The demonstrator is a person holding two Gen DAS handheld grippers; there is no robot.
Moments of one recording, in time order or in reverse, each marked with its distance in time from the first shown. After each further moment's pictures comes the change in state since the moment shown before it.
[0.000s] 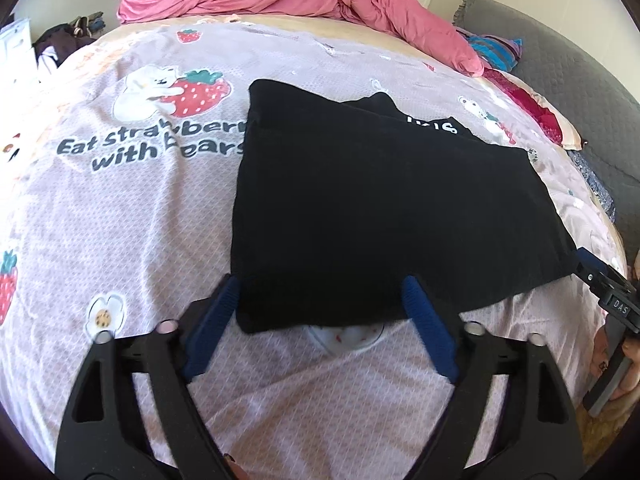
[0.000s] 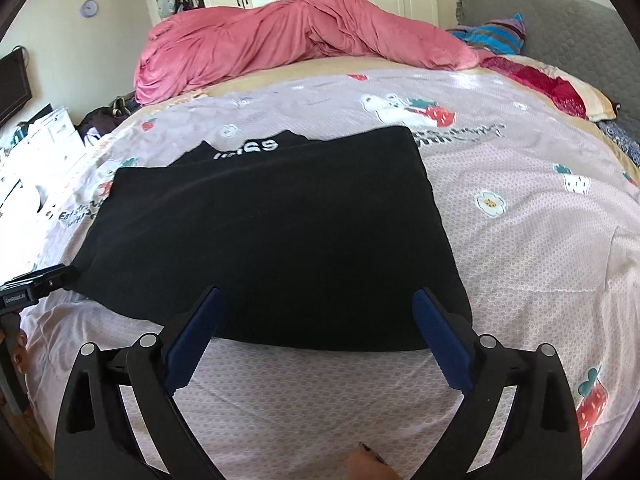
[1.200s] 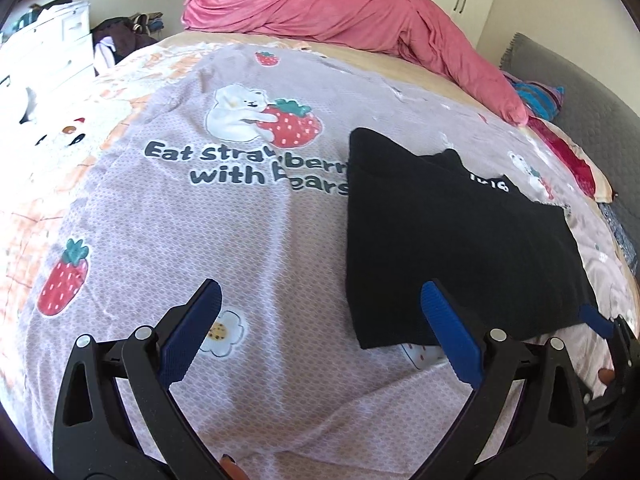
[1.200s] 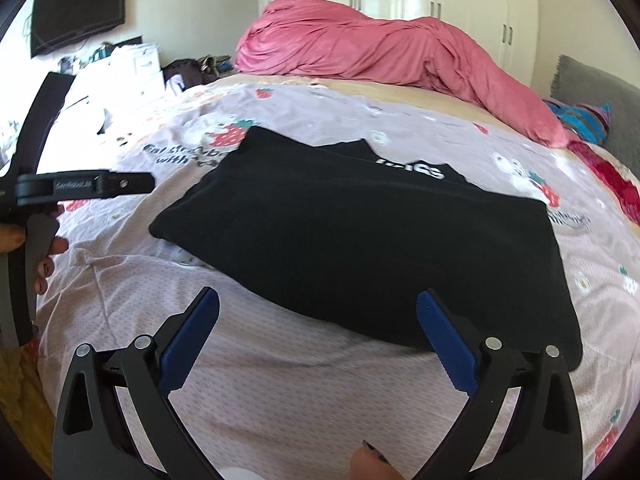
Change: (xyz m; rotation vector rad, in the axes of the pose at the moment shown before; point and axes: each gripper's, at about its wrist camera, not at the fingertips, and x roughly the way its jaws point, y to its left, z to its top) left arm -0.035 0.054 0.007 -0.134 -0.110 0.127; right arm 0.001 0.146 -0.014 -0.341 -0.031 0.142
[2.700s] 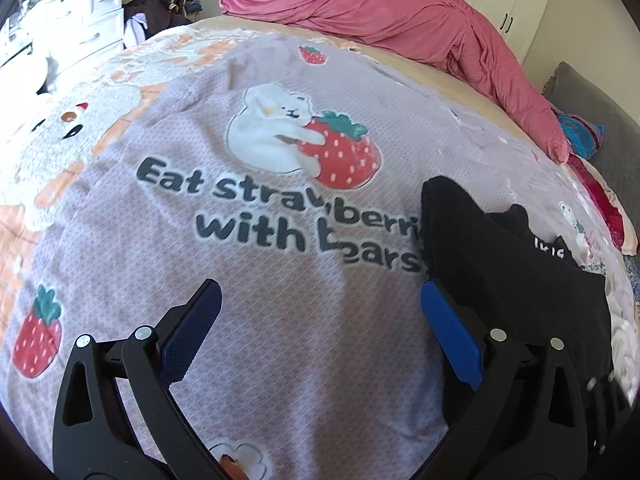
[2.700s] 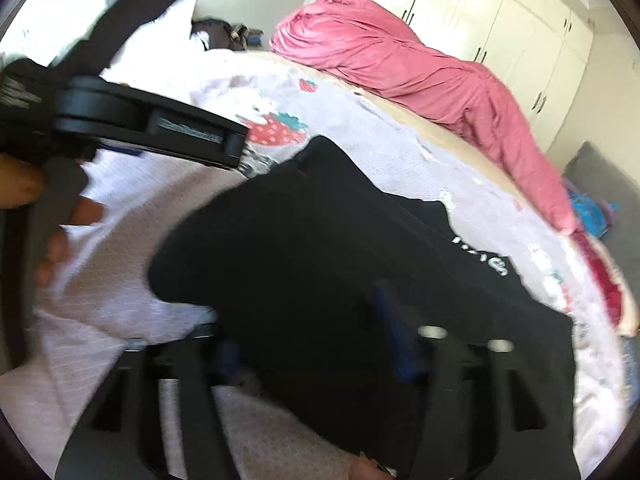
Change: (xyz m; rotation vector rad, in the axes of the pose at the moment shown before) left arm 0.064 0.028 0.053 -0.122 -0.003 0.065; right arm 0.096 0.074 0.055 -0.249 -0.015 -0.084
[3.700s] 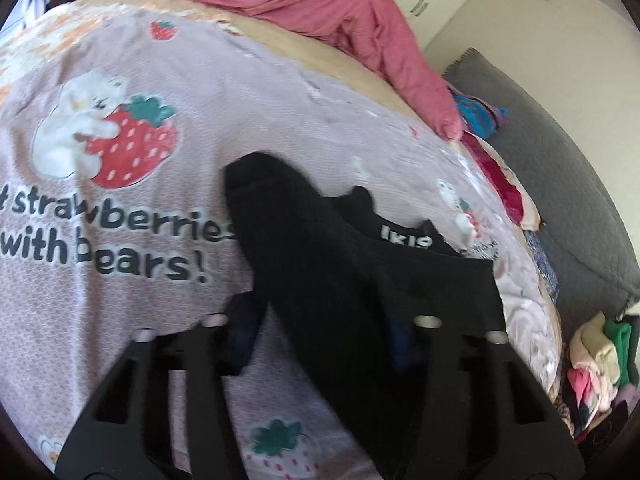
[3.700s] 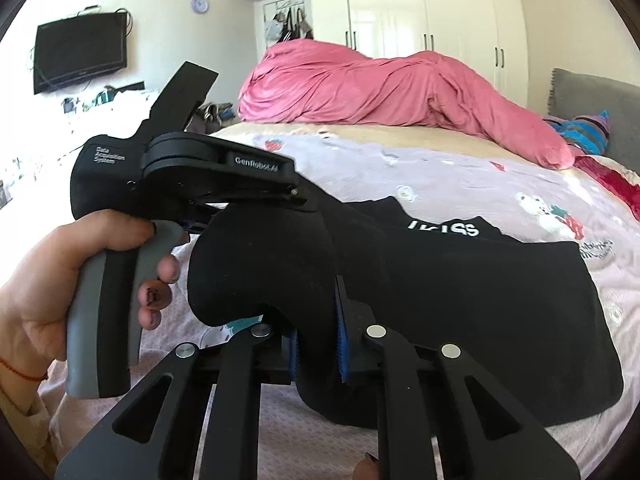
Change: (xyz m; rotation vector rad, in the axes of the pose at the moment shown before) left arm 0.010 -0.099 0.009 0.051 0.104 -0.436; right arm -0.066 -0.064 -0.036 0.336 -0.182 0.093
